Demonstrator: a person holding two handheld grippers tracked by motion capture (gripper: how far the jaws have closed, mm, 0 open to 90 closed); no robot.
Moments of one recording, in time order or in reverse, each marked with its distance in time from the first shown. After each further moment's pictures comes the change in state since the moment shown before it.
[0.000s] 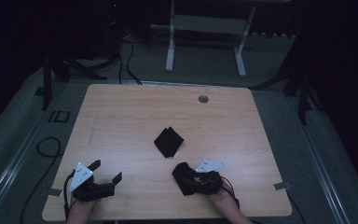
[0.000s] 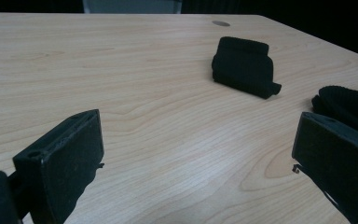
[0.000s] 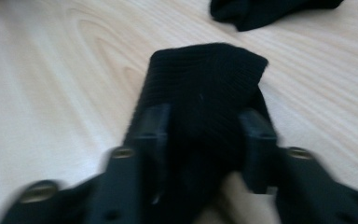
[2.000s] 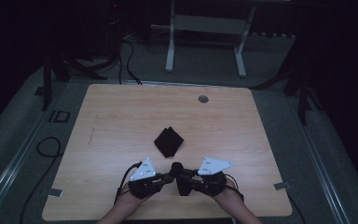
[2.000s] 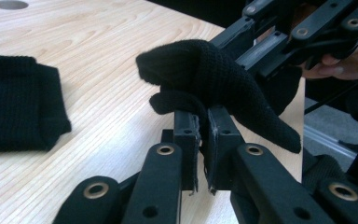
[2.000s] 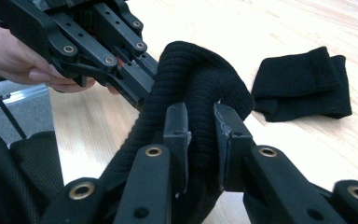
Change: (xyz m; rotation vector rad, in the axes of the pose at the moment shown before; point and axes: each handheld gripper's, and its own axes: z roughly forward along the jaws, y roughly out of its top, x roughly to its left) left arm -0.118 0.045 0.079 0.170 -0.521 0.194; right arm 0.028 0.042 -0.048 -0.132 0.099 -0.177
